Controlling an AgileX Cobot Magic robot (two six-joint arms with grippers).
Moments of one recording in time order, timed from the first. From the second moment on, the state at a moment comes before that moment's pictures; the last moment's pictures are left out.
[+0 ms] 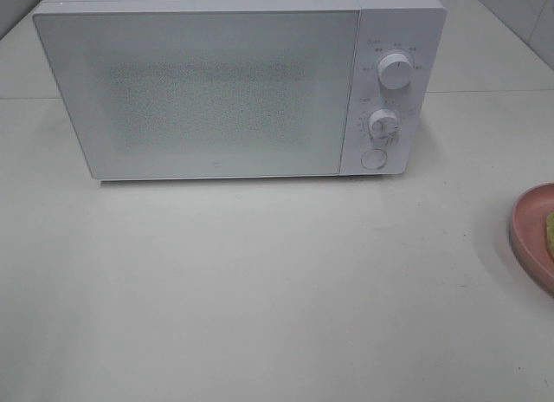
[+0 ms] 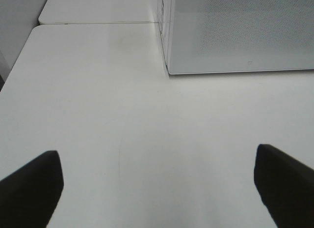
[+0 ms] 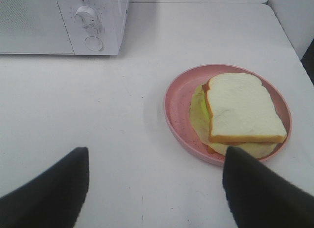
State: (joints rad) left arm 0.03 0.00 -0.50 -0.14 1.04 0.09; right arm 0.02 0.00 -0.51 -0.01 1.04 0.02
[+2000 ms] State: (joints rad) left arm 0.03 0.00 -0.50 -0.14 1.04 0.09; right arm 0.02 0.79 -0.55 0.03 0.41 0.02
